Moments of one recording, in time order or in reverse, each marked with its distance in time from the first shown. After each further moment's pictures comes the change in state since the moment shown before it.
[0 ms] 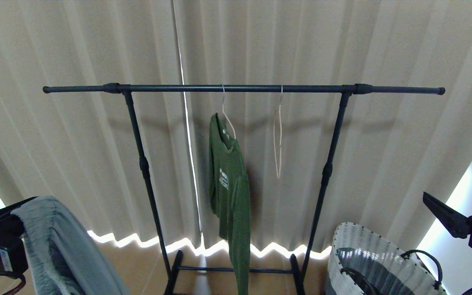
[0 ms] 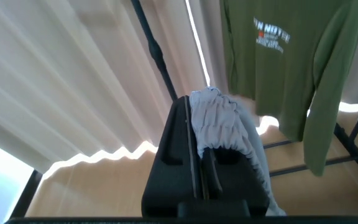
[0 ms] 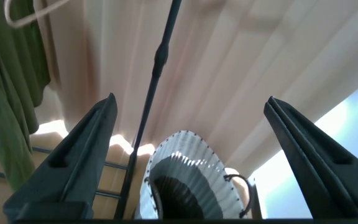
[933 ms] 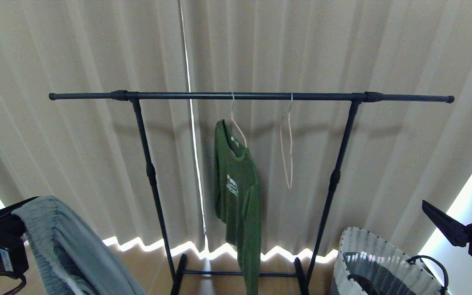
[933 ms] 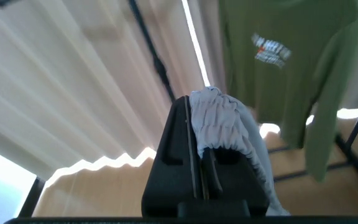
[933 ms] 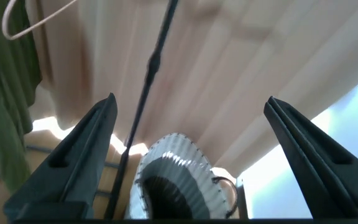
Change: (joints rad) left arm -0.003 -0.001 -0.001 0.001 0.000 -0.002; right arm 0.000 -0.007 0.026 0.011 0.000 -0.042
